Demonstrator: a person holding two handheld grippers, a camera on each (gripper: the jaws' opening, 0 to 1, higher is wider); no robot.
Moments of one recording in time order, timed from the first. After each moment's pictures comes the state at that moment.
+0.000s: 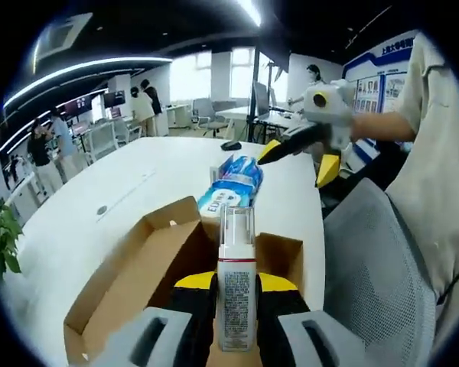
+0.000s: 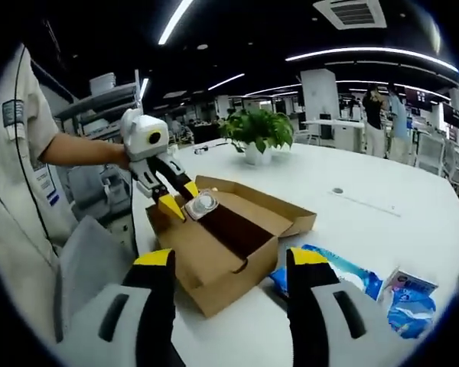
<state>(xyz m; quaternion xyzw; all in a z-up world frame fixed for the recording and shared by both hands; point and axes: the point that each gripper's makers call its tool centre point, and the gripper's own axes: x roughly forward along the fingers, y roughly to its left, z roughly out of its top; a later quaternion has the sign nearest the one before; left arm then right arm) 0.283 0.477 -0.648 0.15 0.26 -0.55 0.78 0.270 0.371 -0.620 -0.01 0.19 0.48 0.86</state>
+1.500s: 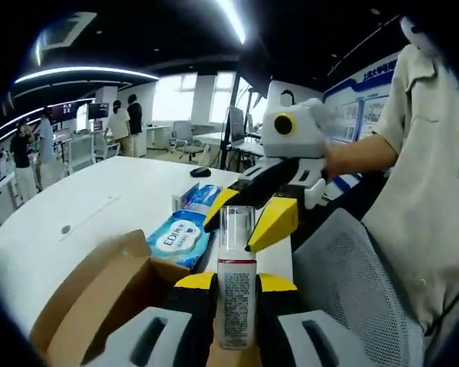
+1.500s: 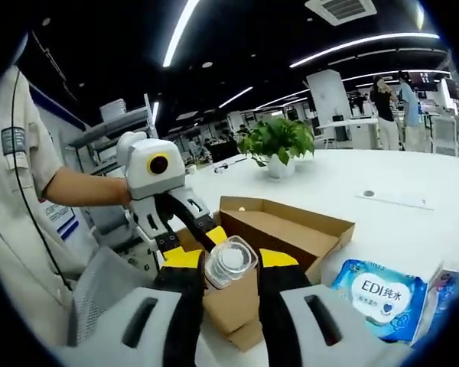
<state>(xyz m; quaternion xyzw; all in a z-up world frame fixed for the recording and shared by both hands) 0.252 0.418 -0.638 0.09 0.22 -0.62 0.75 0.265 0.419 -0.610 0.06 0.18 0.52 0.84</state>
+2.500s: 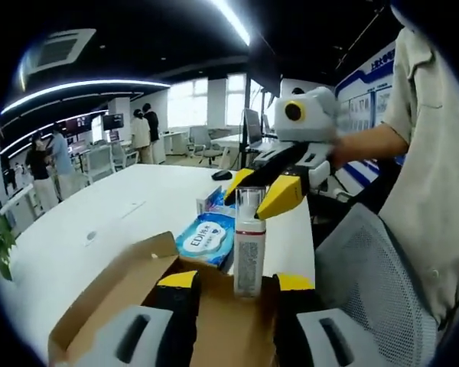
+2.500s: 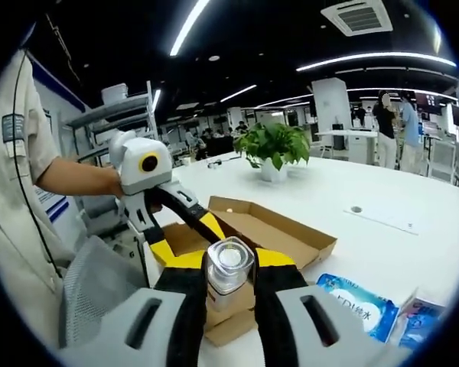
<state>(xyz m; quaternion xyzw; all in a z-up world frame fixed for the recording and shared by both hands) 0.270 0.445 -0.633 0.11 0.21 -0.56 0.79 0.282 0.401 -0.595 0.00 0.16 0.51 0.85</state>
